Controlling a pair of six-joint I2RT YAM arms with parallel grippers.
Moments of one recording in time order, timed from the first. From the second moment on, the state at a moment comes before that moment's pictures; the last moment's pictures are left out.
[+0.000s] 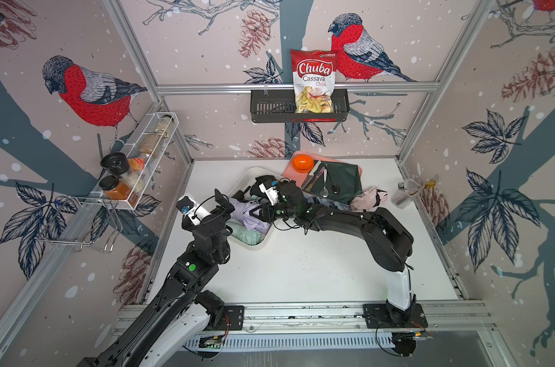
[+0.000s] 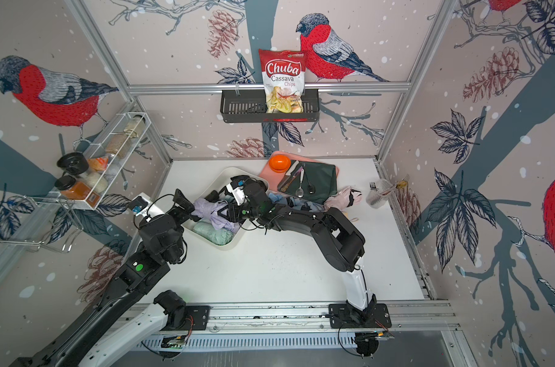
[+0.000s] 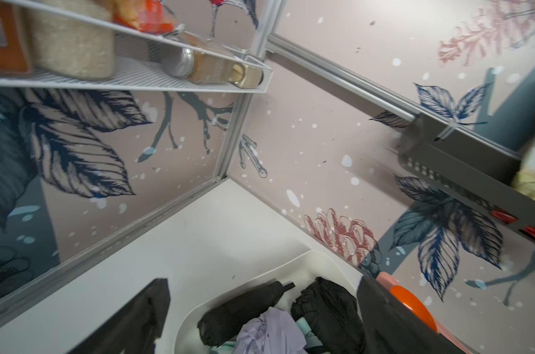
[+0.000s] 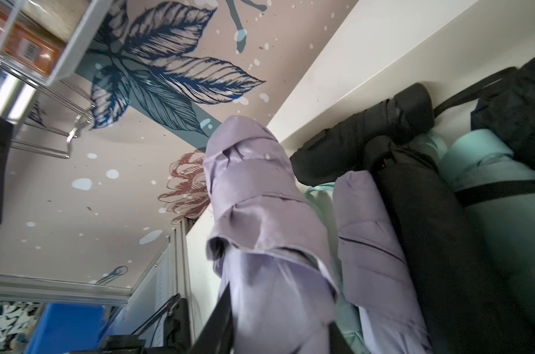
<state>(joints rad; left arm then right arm) -0.56 0.67 0.69 -0.21 -1.01 -0.58 0.94 2.04 1.41 0.22 -0.47 0.54</state>
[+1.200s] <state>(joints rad) -0.20 0.91 0.50 -0.30 -0.35 -0.90 1.05 2.17 1.44 0.23 -0.24 0.34</state>
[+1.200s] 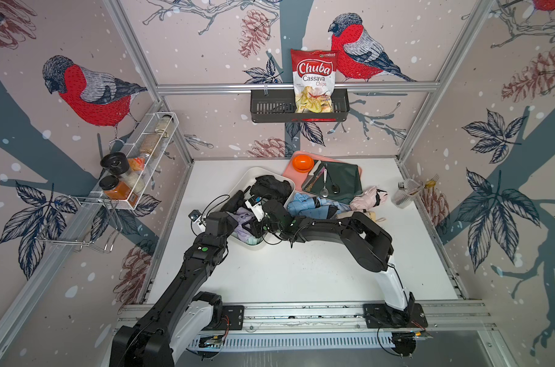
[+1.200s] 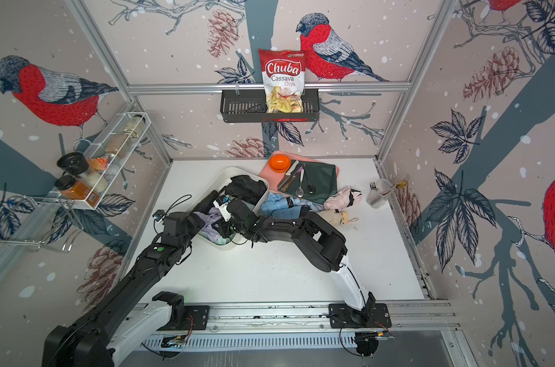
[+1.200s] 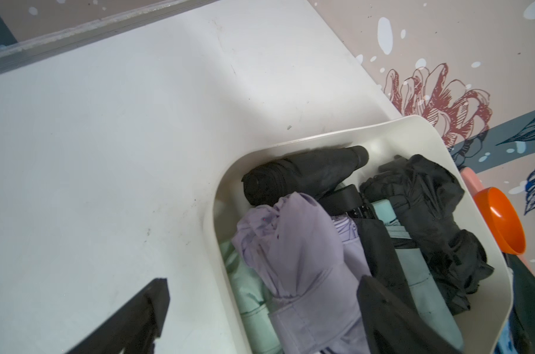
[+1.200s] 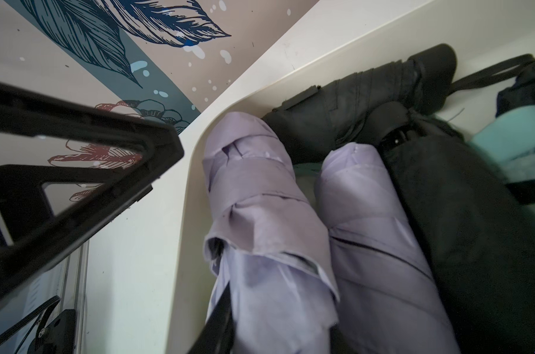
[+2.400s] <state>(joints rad) -0.11 1.08 0.46 -0.12 -0.09 -0.89 1.06 2.16 1.44 0.18 -0.24 0.31</state>
